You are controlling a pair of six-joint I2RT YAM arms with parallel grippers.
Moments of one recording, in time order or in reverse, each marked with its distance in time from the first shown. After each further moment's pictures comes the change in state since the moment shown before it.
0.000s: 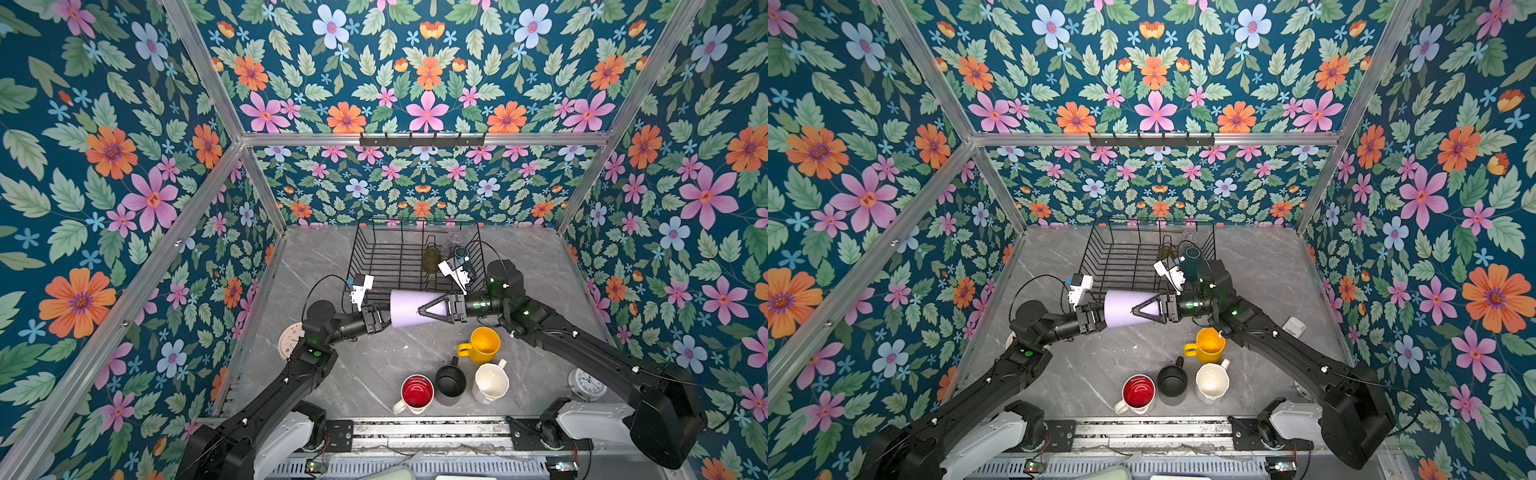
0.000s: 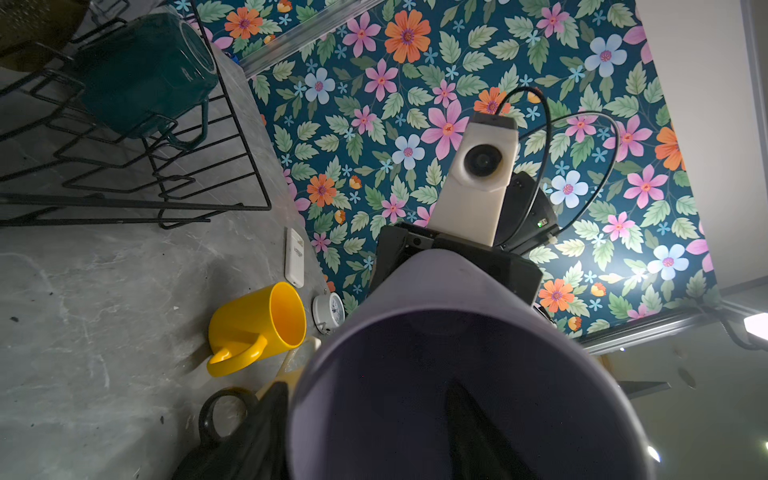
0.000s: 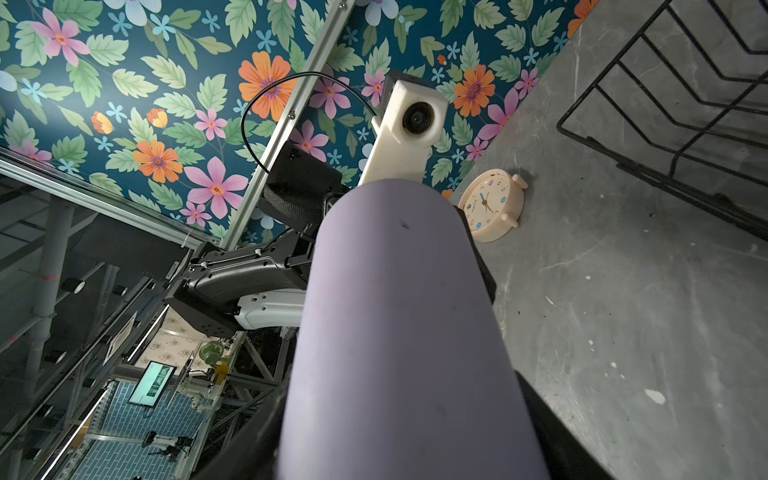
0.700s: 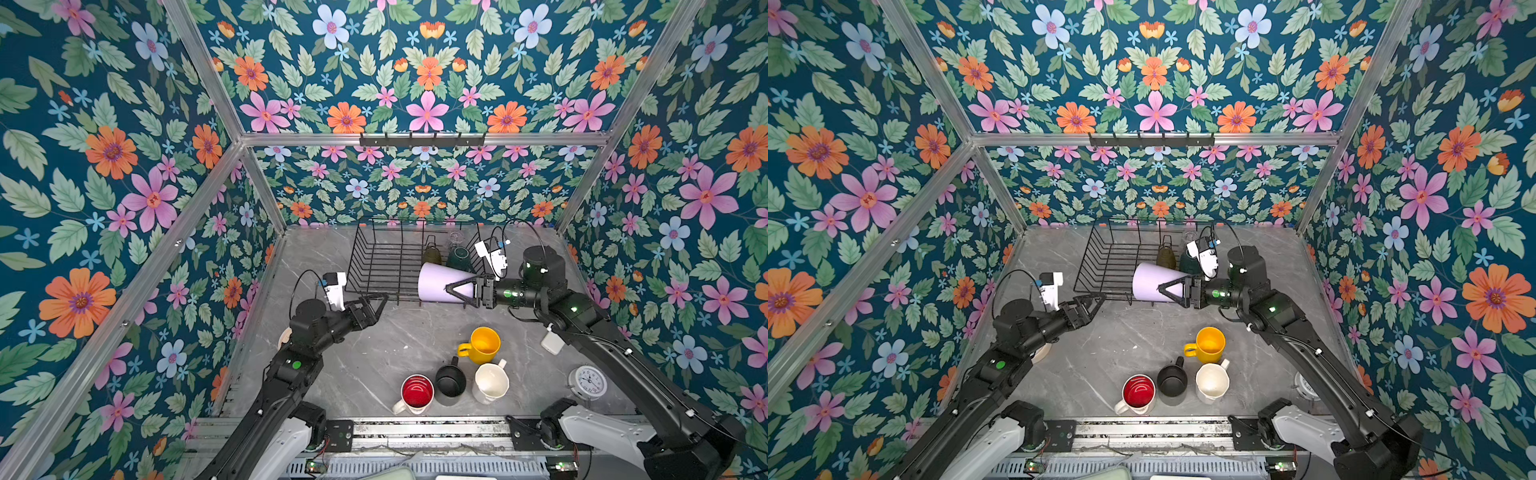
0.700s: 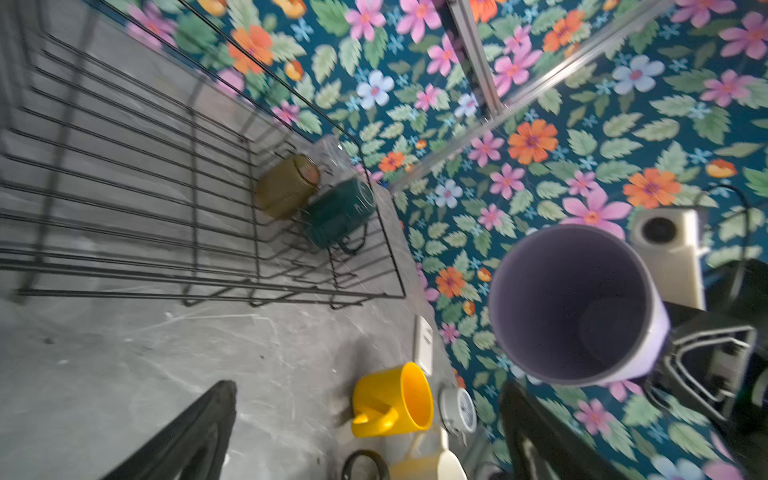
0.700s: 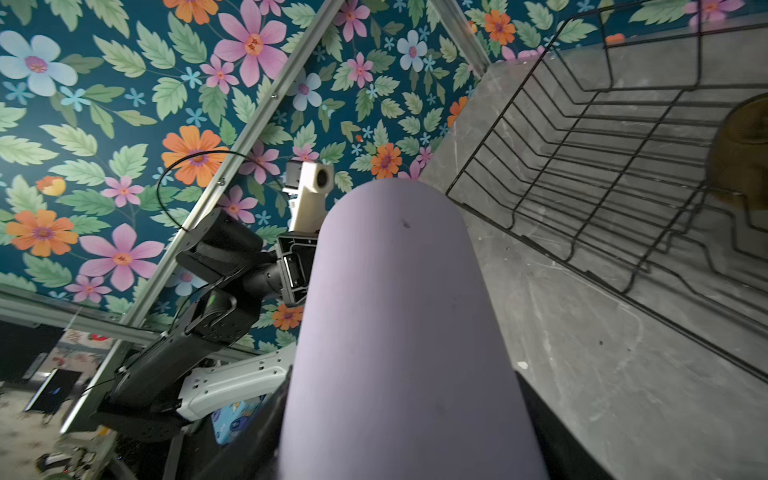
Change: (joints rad) left arm 0.026 -0.281 0.142 -0.679 -0.528 0.366; right arm -0.127 -0.157 0.241 -0.540 0.257 -0.195
